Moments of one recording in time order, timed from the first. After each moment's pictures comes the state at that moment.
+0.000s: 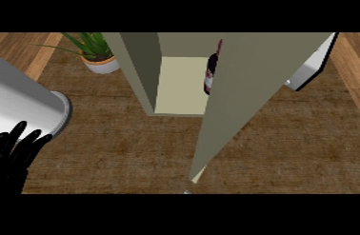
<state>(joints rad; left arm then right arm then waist) 0.20 1.02 -0.51 -1.84 1.20 0.03 -0.82 -0.14 -0.02 0.78 -2.39 -0.05 0.07 0.73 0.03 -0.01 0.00</state>
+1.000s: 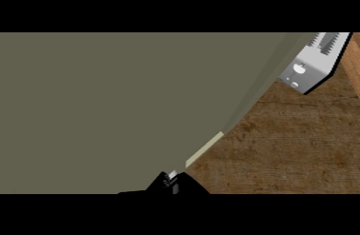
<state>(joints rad) 0.39 1.18 -0.28 -1.67 1.27 -0.30 -0.86 -0.64 -0.08 0.79 -2.15 -0.01 -0.45 0.66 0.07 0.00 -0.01</state>
